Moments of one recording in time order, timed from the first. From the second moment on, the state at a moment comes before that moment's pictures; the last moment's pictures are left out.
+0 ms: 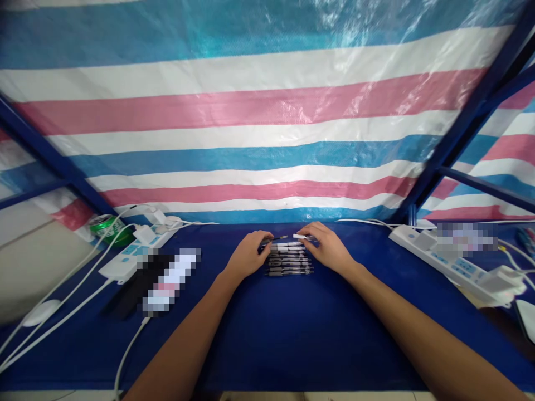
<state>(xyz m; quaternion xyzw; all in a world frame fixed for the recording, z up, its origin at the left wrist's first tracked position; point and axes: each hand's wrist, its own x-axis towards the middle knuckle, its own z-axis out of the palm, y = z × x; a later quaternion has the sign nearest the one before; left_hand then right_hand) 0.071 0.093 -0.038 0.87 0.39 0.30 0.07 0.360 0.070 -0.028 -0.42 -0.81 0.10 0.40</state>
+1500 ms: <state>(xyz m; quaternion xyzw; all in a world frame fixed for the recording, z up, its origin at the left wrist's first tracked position) 0.053 0.091 -0.025 0.75 0.62 0.22 -0.08 0.370 0.086 -0.050 -0.42 -0.87 0.04 0.26</state>
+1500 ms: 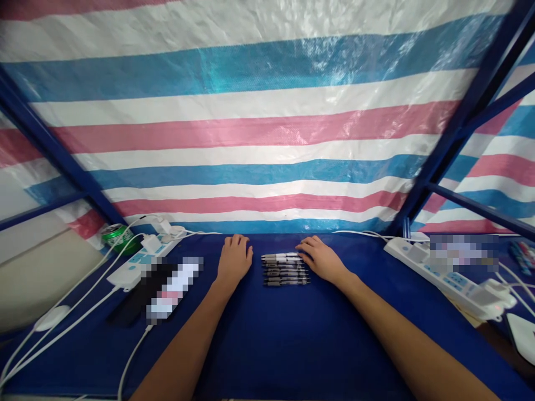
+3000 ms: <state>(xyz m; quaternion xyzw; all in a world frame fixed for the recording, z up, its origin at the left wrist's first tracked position) 0.072 0.088 -0.035 0.89 0.31 0.33 0.08 0.345 0.068 -0.036 -0.45 -0.68 0.42 0.39</state>
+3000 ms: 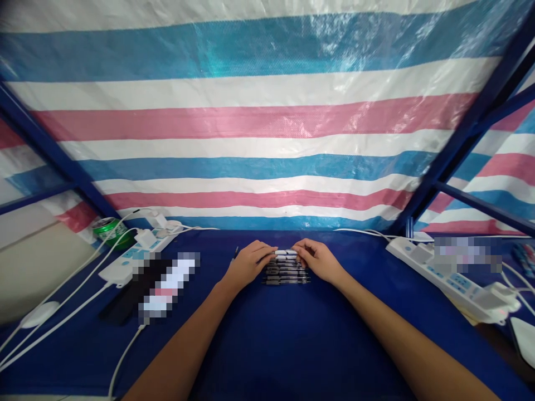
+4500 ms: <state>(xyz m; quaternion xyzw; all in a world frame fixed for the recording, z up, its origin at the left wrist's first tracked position) 0.070 0.083 -0.029 0.90 0.29 0.33 0.04 0.337 0.063 -0.032 -0.44 -0.69 0.41 0.40</state>
